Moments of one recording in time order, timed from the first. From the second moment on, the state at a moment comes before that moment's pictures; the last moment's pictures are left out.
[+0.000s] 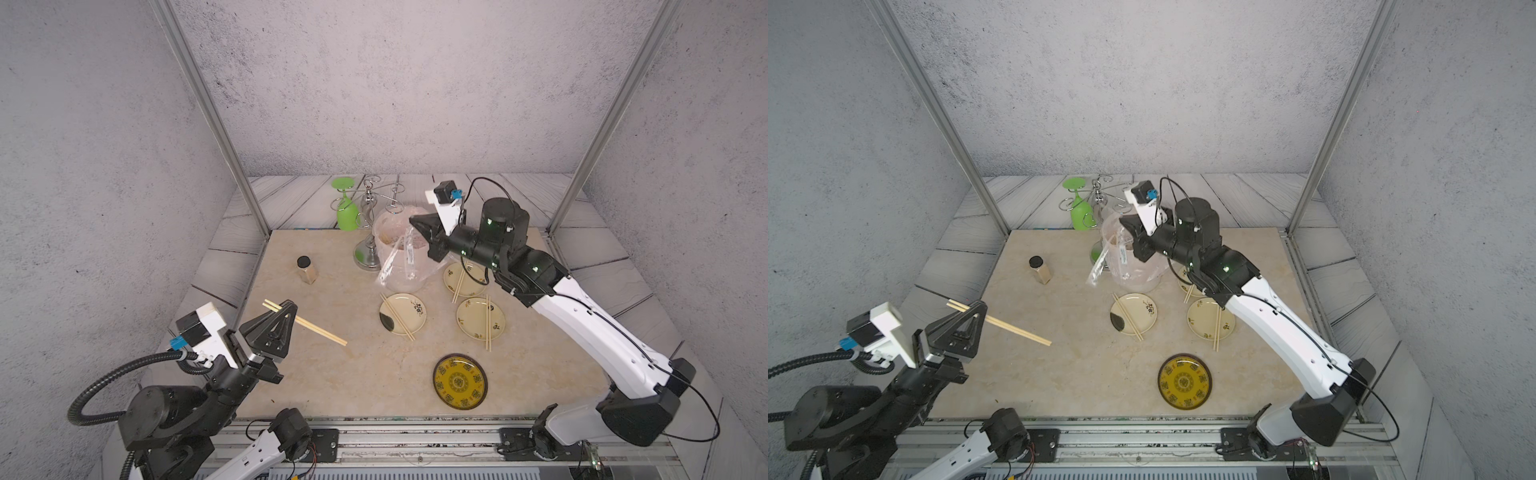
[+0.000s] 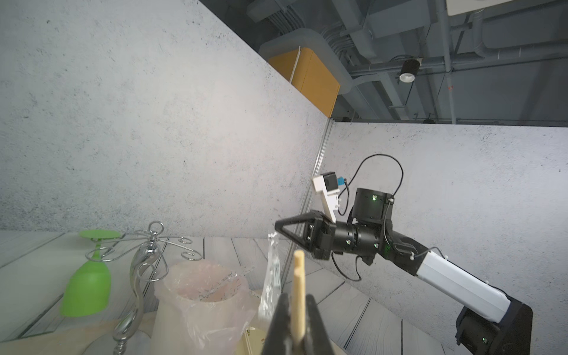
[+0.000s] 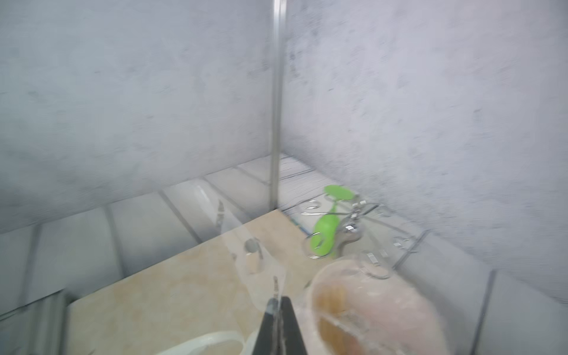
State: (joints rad) left arm -0.85 0.25 0.93 -0.29 -0.13 -0.30; right arm 0.68 1.50 1.70 -0.26 -0.16 -0.09
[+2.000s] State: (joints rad) left arm -0.85 0.39 0.93 -0.39 -0.23 -0.35; right arm 0.52 1.89 2.09 -0.97 0.04 -0.03
